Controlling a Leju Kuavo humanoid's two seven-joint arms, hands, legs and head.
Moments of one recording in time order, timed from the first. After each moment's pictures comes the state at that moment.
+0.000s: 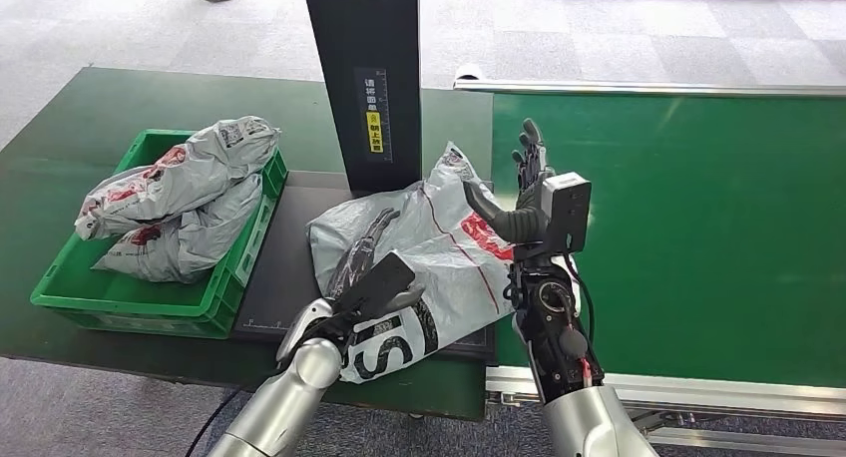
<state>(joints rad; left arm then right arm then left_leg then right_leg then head) -0.40 -0.27 -0.35 -0.90 -0.68 0.22 -0.19 -0.57 0.23 0.17 -0.97 -0.02 -0.09 -0.43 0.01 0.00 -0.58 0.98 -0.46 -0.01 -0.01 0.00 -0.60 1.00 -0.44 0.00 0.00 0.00</state>
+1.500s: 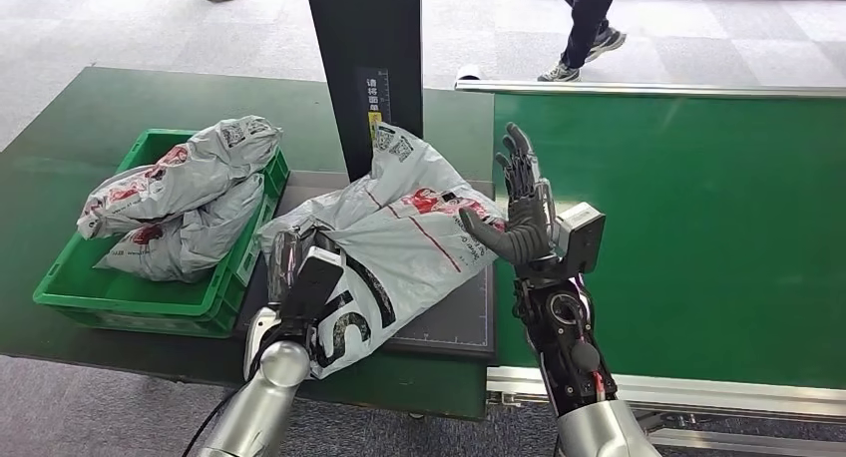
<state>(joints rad) -0.33 -0.27 -0.18 -1.01 -0.59 0.49 -0.46 -0.53 0.17 0.21 -1.02 -0.08 0.13 -0.59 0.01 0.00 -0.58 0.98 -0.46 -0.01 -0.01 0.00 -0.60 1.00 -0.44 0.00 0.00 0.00</state>
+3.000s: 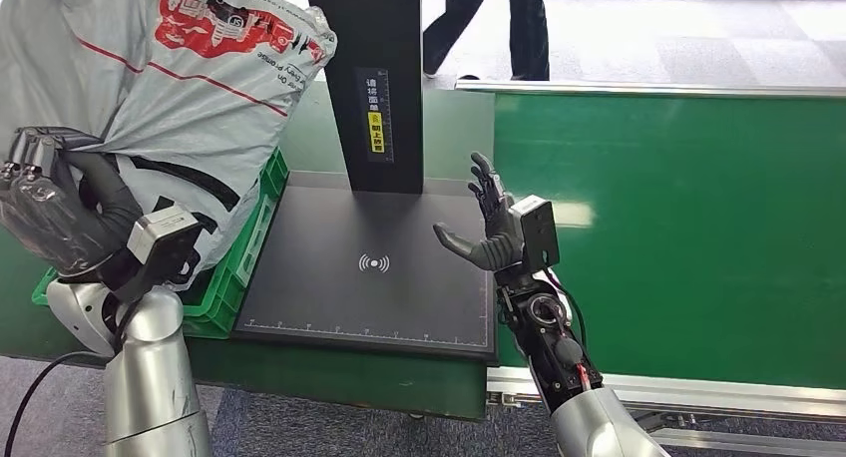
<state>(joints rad) -0.43 -0.32 0.25 -1.57 -1.03 0.69 -0.67 -0.58 0.16 0.30 -0.83 -0.10 0.09 -0.48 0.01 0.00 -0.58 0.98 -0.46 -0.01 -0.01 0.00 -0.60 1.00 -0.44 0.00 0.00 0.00</state>
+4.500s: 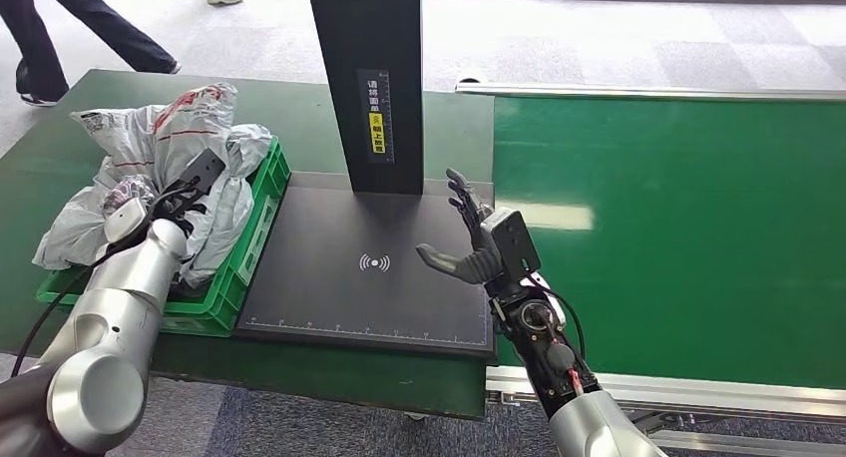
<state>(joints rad) -0.94 0.06 0.32 -0.37 -1.43 0.08 0.38 -0.58 0.16 0.35 -0.81 -0.01 0.13 -0.46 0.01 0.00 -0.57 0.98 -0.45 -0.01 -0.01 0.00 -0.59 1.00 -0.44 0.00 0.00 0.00</state>
